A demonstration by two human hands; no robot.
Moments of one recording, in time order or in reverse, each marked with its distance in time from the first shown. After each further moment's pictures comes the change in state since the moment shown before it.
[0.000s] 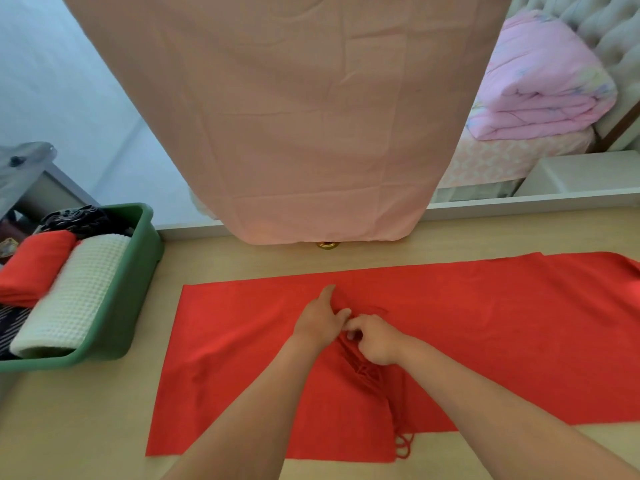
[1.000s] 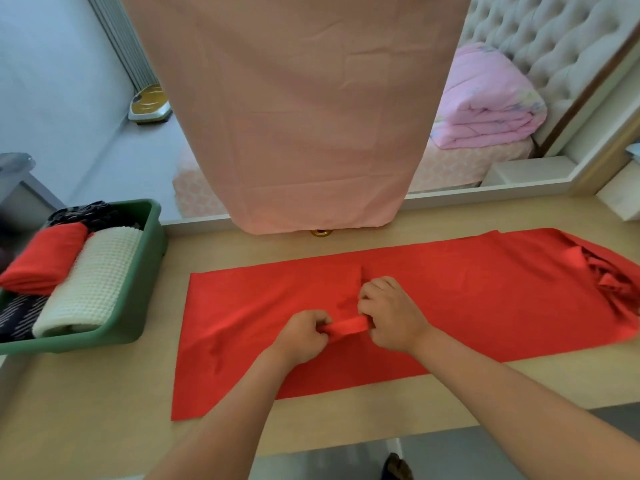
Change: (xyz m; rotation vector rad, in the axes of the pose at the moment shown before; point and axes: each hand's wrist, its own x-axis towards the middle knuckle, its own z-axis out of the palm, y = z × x) left_hand -0.107 -0.050 -0.028 0.027 -0.097 0.338; right_hand -0.101 -0.046 0.003 -0.636 0.553 -0.350
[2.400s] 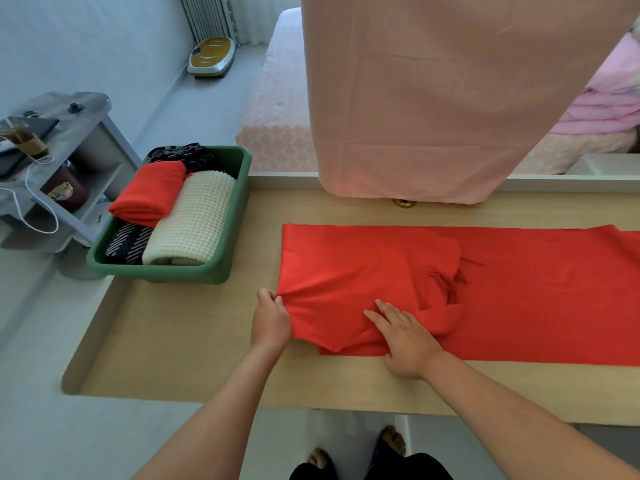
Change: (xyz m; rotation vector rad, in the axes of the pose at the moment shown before) left_hand -0.112 -0.160 -0.077 -0.282 0.619 -0.601; right_hand 0.024 -0.154 0.095 0.104 -0.584 0.198
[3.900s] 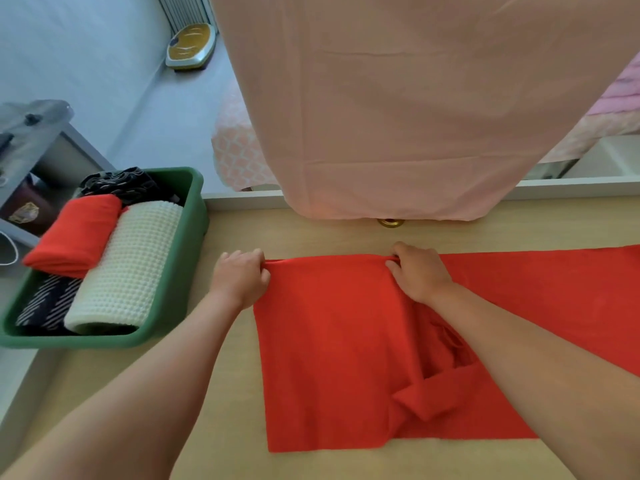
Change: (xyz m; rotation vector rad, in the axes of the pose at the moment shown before) left_hand 0.163 0.100 0.028 0.927 -0.070 0.593; right_hand 0.144 0.139 -0.110 0.135 0.389 0.192
